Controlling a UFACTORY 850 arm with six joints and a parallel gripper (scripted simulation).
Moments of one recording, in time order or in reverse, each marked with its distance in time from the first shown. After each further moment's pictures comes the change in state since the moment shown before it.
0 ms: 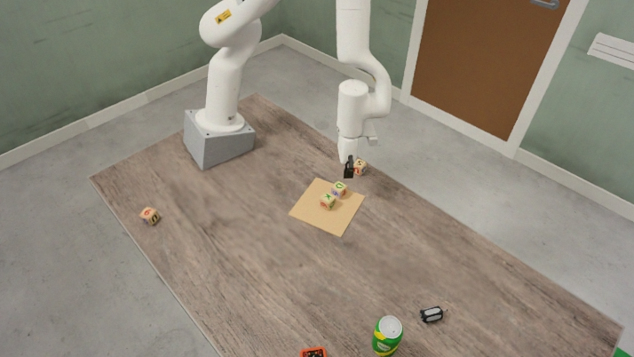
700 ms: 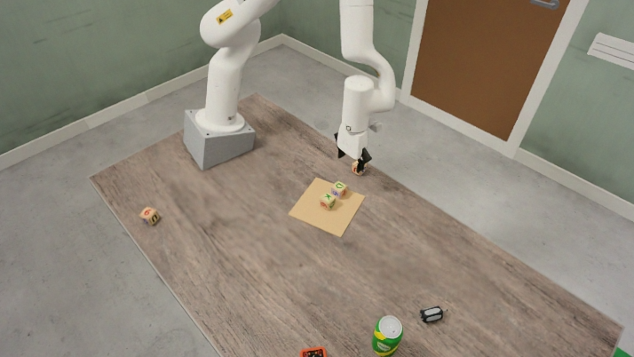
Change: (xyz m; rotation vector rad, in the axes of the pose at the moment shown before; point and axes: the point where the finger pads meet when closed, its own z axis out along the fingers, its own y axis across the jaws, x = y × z) arm 0.018 -0.021 -0.001 -0.001 -0.002 -0.615
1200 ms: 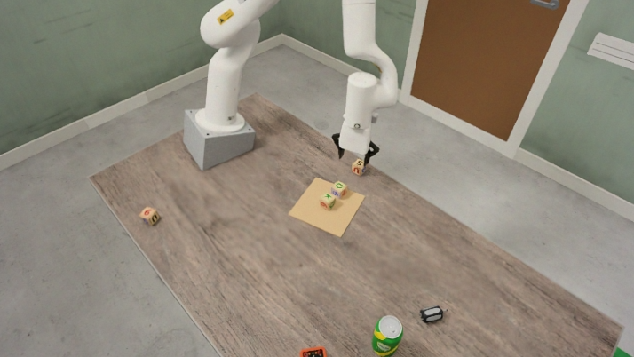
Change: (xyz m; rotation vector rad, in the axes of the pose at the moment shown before) arm 0.019 -0.005 -0.001 -0.001 -0.001 -0.431
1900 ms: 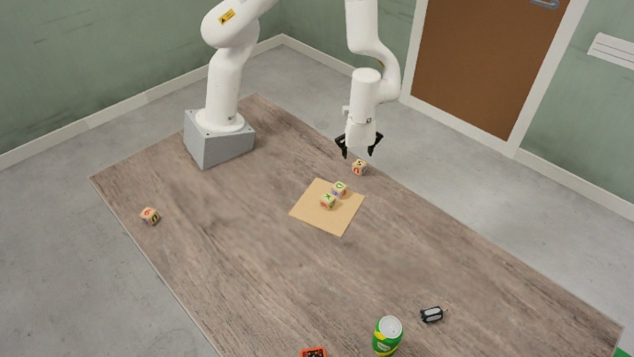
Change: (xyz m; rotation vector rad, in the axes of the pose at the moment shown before) arm 0.028 0.003 -0.002 -0.001 -0.001 -0.613
